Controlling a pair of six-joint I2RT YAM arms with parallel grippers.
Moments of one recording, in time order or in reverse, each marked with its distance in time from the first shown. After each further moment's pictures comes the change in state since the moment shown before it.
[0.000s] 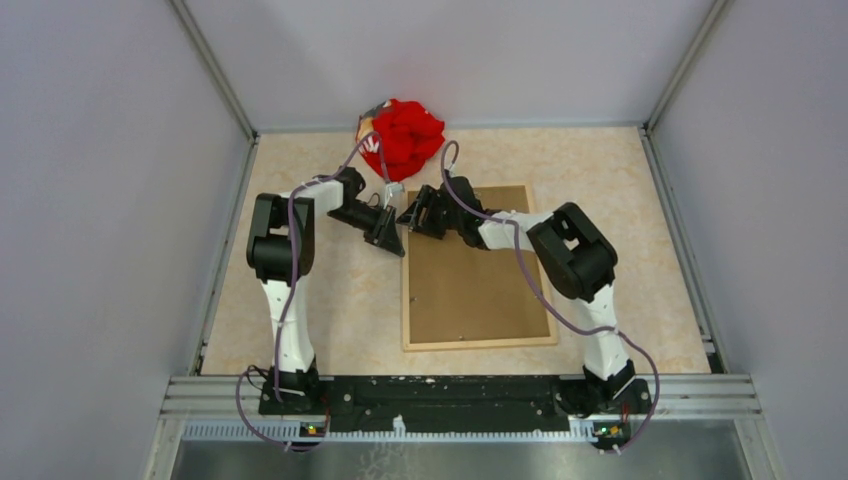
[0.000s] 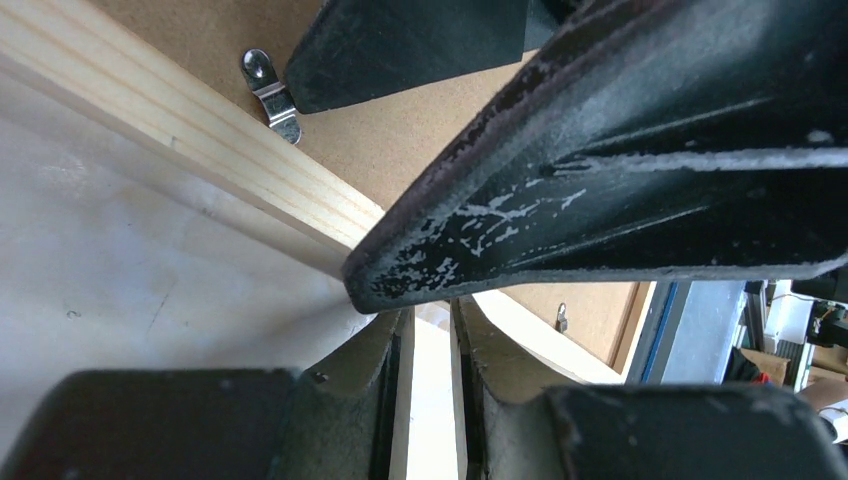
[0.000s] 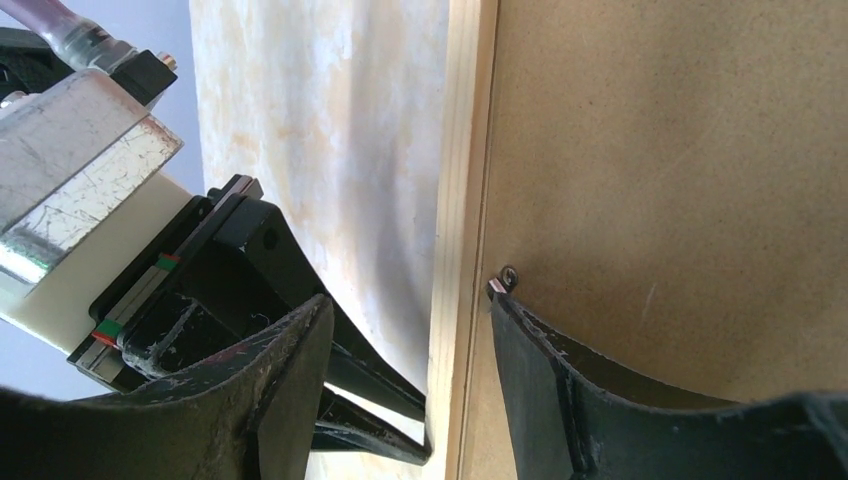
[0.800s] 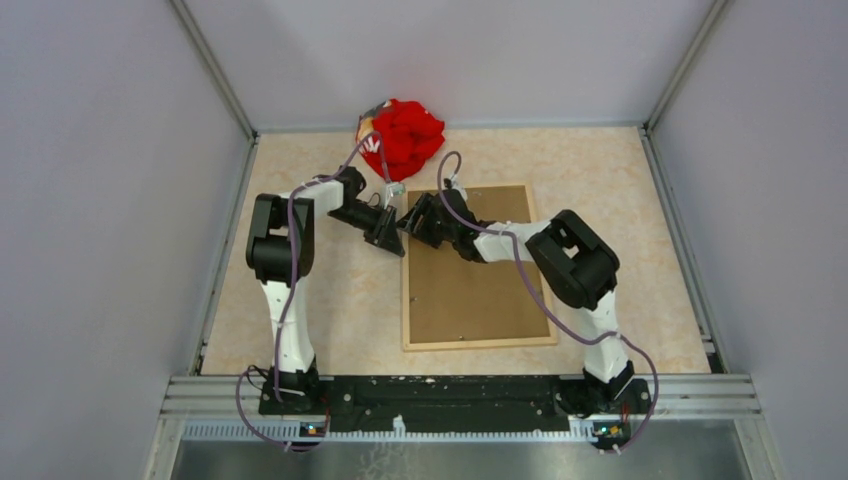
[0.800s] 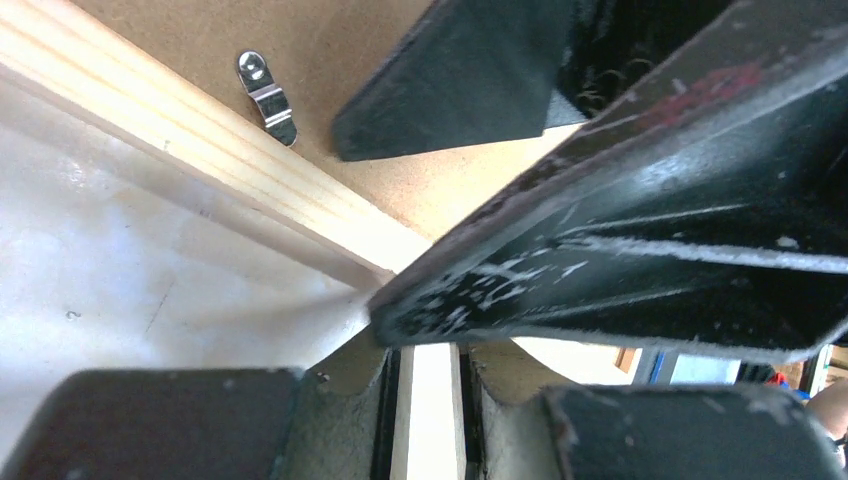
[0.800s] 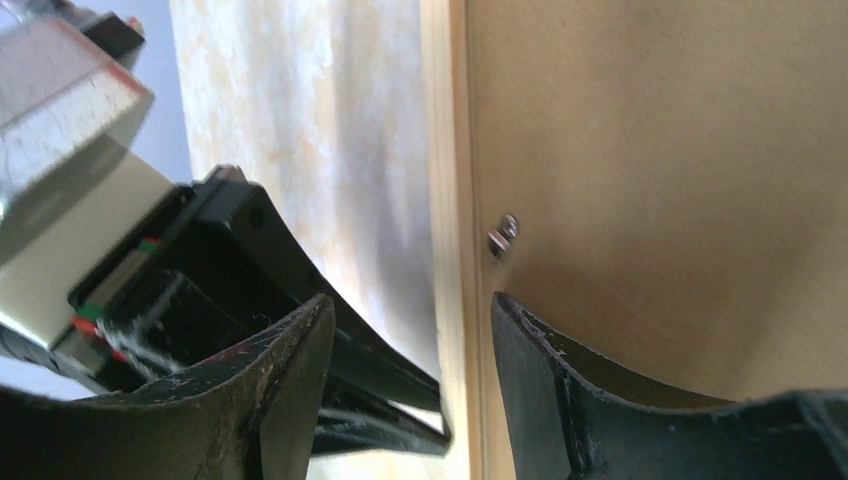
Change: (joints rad) left arm -0.004 -0.011 -0.007 0.006 -0.011 0.008; right arm 0.085 -0.044 -0.073 0.044 0.240 0.131
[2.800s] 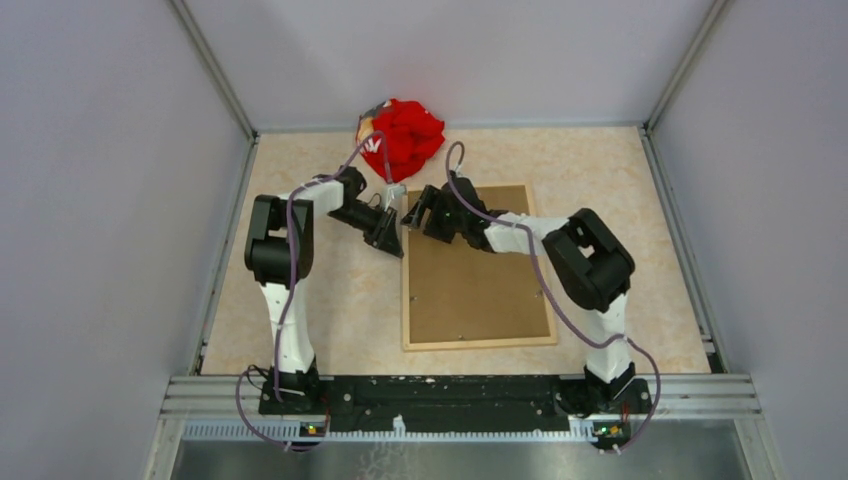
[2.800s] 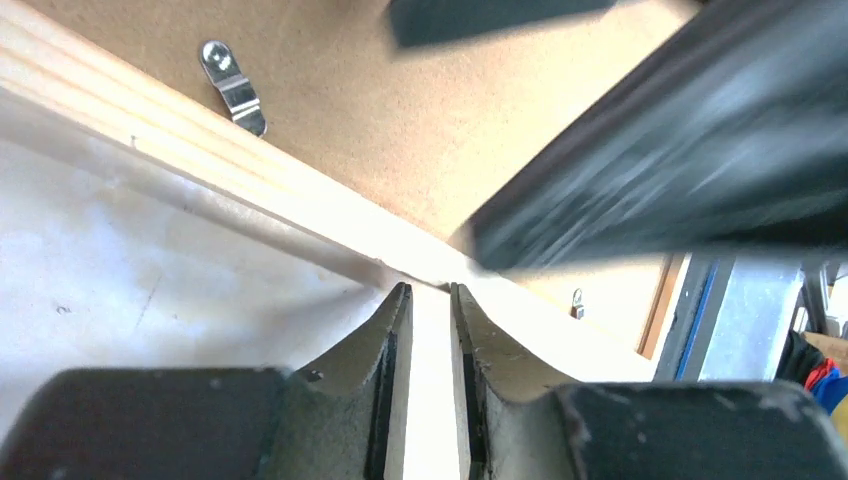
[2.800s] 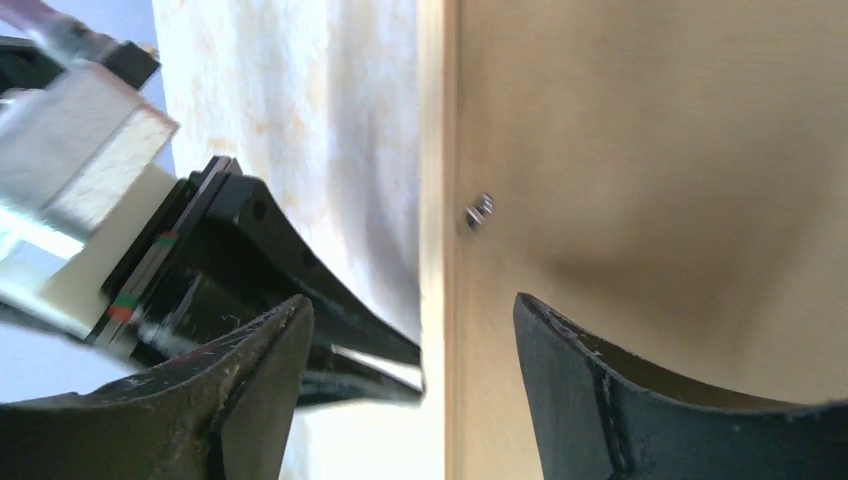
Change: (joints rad) left arm -0.005 -0.024 -0.014 -0.007 -0.012 0.063; right arm -0.042 -0.045 0.029 -0.129 -0.075 -0.101
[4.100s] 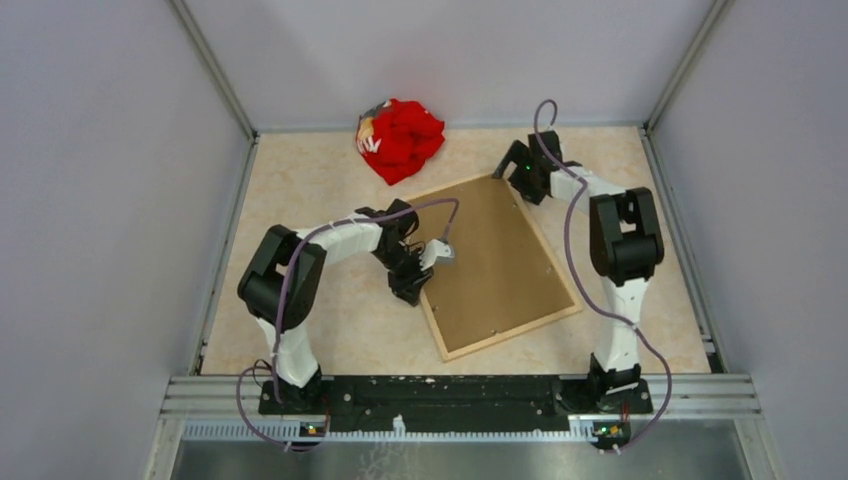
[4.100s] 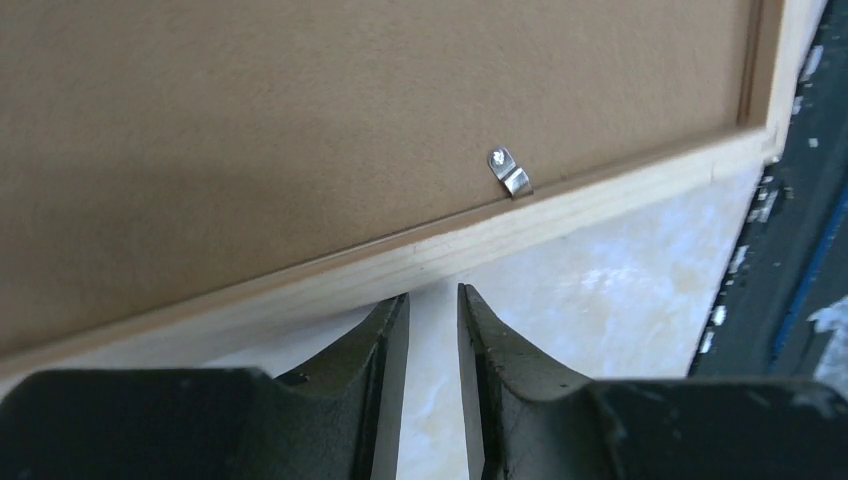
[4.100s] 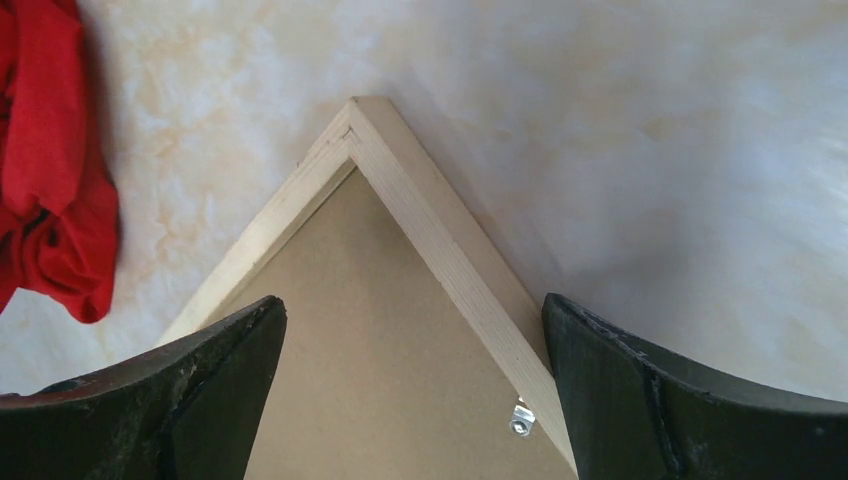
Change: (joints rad) left arm -0.360 -0.310 -0.327 0.068 -0.347 0.208; right arm -0.502 -0.008 0.142 -0.400 0.029 -0.219
